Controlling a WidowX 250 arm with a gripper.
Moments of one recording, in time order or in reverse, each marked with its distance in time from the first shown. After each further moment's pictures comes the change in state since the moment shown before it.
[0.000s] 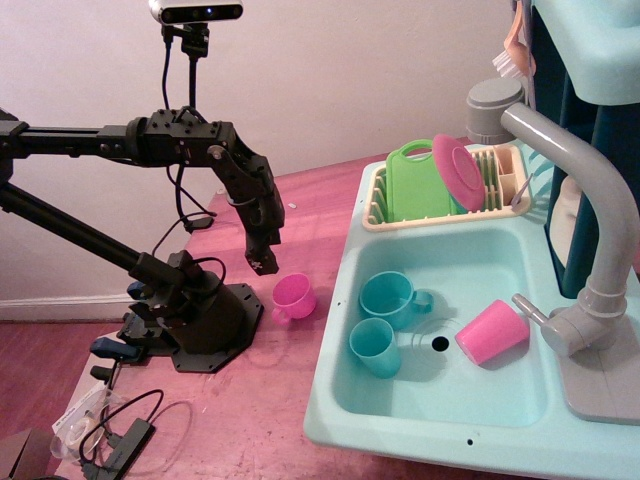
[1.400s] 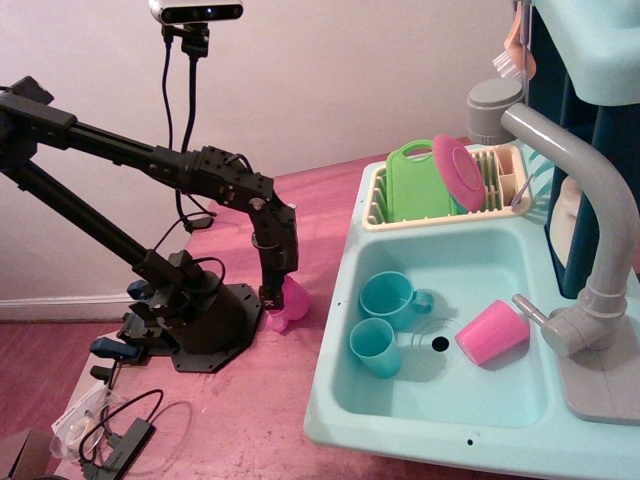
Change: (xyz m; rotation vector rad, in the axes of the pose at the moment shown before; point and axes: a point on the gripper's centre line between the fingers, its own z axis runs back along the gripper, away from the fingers) arm -0.010 -0.012 -0.070 -0.044 0.174 -0.031
